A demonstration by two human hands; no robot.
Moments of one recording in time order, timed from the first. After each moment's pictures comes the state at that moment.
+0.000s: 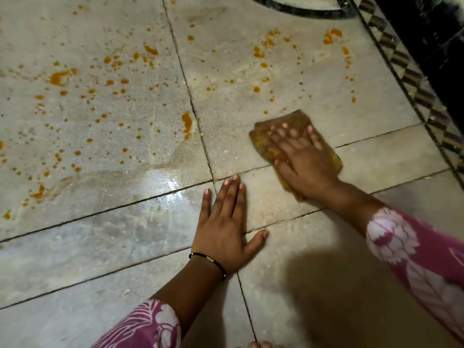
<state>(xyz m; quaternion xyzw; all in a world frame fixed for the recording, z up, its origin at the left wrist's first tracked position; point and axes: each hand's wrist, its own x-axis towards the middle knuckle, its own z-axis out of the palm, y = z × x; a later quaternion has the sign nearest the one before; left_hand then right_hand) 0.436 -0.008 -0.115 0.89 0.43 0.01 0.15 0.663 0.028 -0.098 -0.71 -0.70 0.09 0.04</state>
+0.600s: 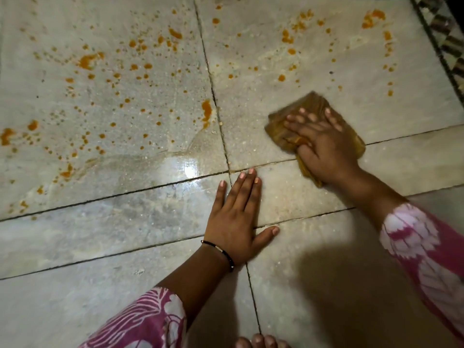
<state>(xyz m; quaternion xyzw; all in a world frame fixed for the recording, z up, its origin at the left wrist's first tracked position) 0.434 -0.006 -0.111 0.89 0.42 -0.01 0.16 0.673 0.050 -0.100 -0.68 -0.71 0.11 0.17</state>
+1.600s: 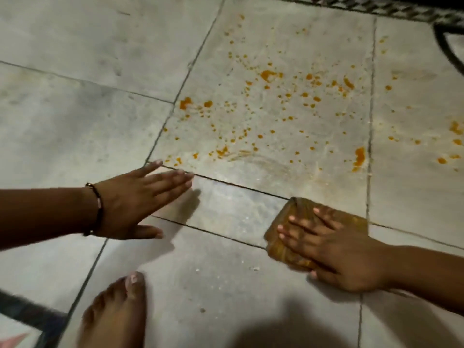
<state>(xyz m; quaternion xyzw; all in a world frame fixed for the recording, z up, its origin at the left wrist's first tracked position) 0.055 0.048 -0.026 0.92 0.33 -0.20 0.00 0.463 0.050 -0.052 -0.21 -0.95 0.08 -0.22</state>
